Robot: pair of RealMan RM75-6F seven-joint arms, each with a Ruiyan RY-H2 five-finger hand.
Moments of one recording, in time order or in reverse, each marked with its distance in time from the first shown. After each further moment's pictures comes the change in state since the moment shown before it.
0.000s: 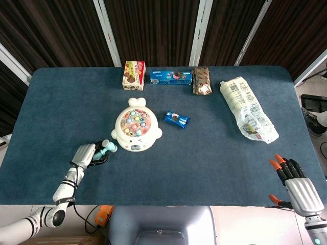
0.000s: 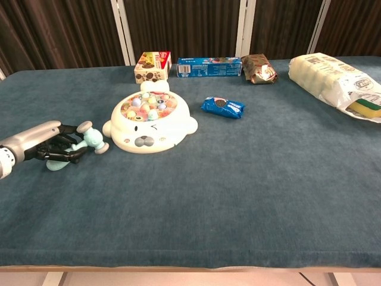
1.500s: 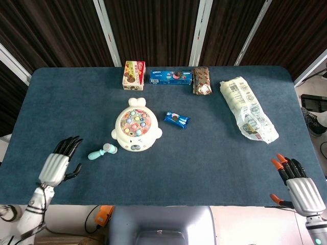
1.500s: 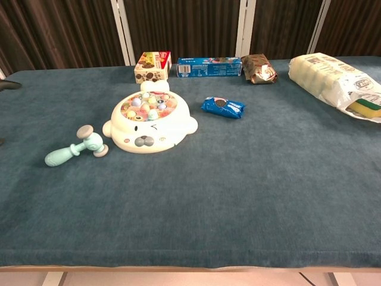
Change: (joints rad) left arm 0.246 0.243 0.170 -0.213 0.362 0.616 0.049; right arm -0.006 -0.004 0.006 0.000 0.010 0.011 -0.014
